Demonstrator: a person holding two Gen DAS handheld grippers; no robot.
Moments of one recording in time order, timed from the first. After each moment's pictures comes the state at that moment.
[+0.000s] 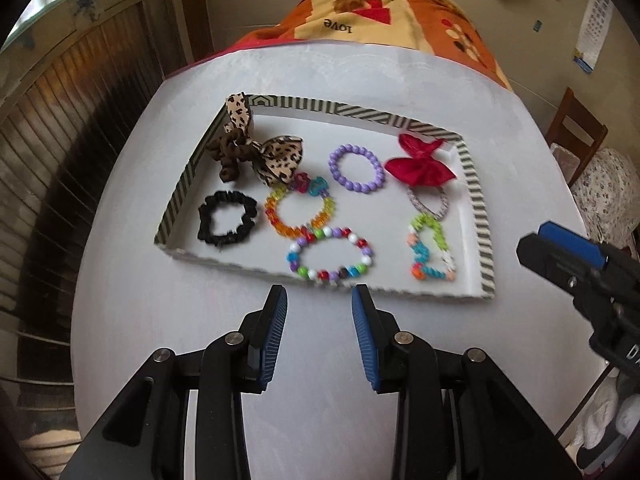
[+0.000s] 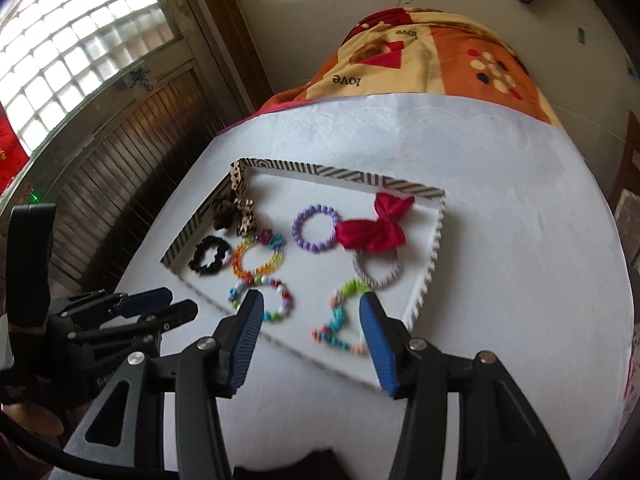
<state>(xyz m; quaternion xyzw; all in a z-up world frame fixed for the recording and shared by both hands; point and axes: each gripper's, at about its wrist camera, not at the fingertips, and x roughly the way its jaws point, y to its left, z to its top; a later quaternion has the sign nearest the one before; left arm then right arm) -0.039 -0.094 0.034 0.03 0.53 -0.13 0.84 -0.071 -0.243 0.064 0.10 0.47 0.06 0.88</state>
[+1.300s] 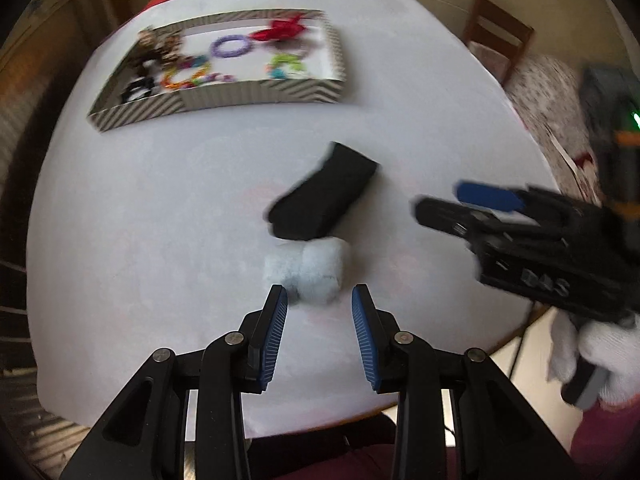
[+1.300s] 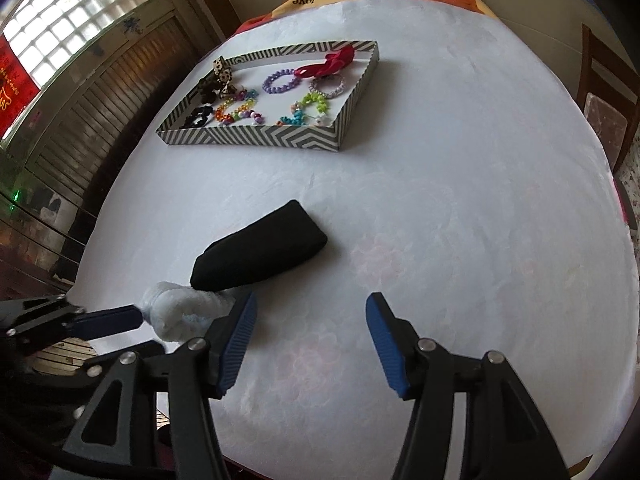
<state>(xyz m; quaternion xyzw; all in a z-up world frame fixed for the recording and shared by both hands) -0.220 -0.130 0.011 0.08 0.59 -0.22 0.77 -0.243 -0.256 0.009 0.12 0.54 0.04 0.83</state>
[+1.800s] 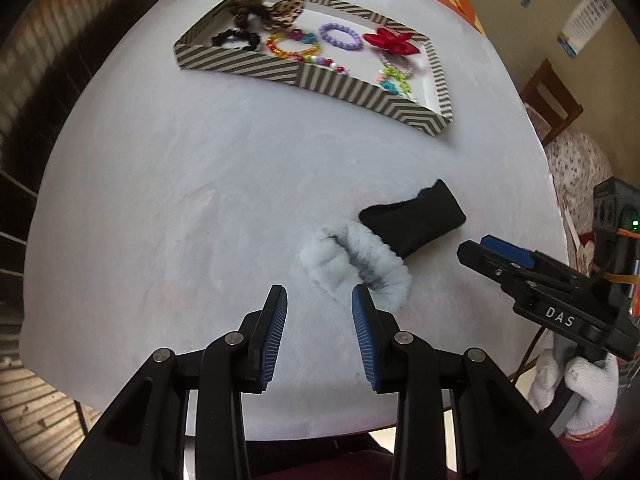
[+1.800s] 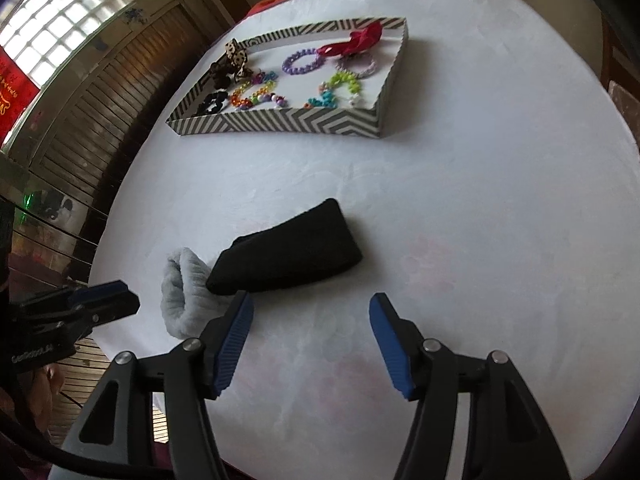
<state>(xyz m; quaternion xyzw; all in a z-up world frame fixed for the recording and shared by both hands) -0.184 -0.045 0.001 -0.04 0.62 -0.16 0.77 -0.213 -0.234 -0.017 0.16 0.56 0.07 0.81</state>
